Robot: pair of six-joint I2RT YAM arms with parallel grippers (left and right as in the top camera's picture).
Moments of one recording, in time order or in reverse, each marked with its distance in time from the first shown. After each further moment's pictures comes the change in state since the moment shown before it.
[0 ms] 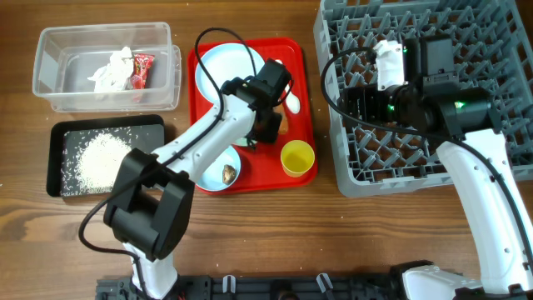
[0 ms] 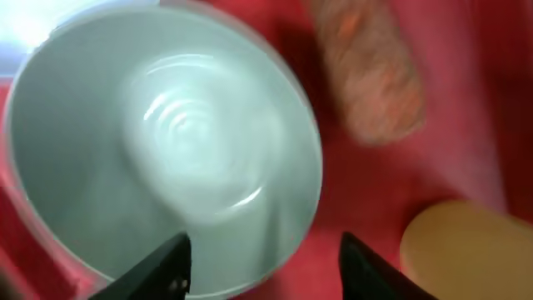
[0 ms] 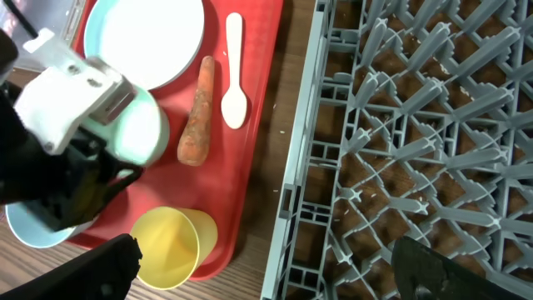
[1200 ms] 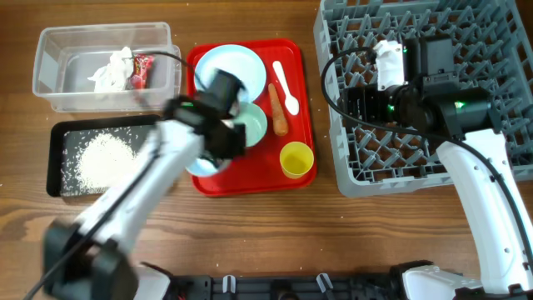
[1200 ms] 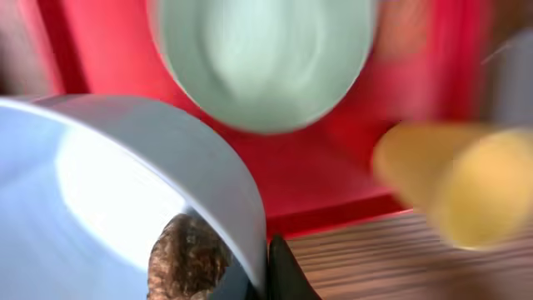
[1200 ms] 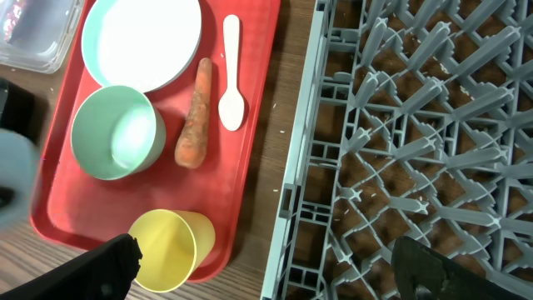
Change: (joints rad) left arm 0.132 -0.357 -0.219 -0.095 0.168 -0.156; right arm 0.000 0.000 0.000 0.000 0.000 0.000
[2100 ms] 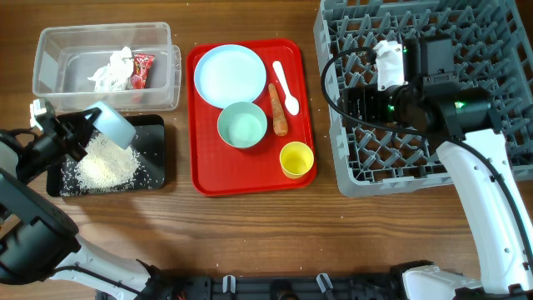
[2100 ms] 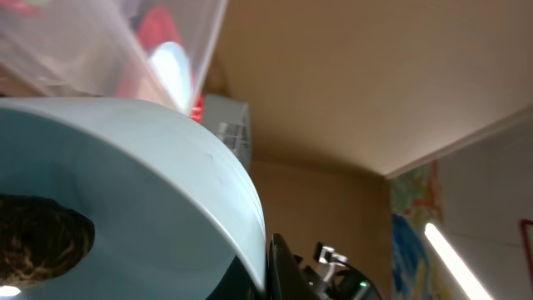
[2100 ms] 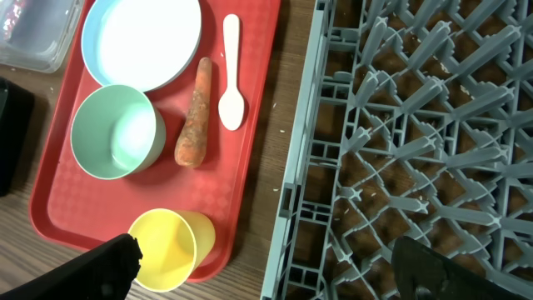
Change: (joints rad) left arm 1.232 0.351 0.027 -0.088 1.392 0.473; right arm 0.000 0.000 0.000 -0.002 0.000 0.000
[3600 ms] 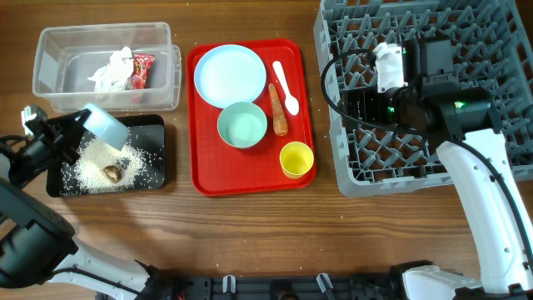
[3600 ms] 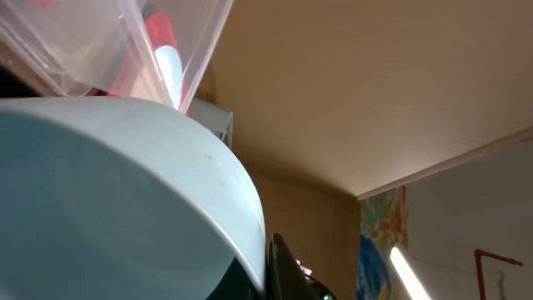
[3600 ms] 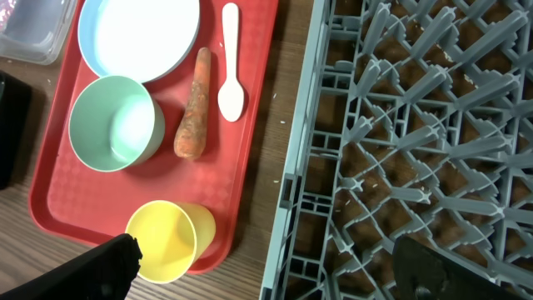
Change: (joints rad) left arm 0.048 0.000 0.007 -0.021 0.007 -0.109; right arm 0.000 0.001 0.000 -0.023 0.000 0.000
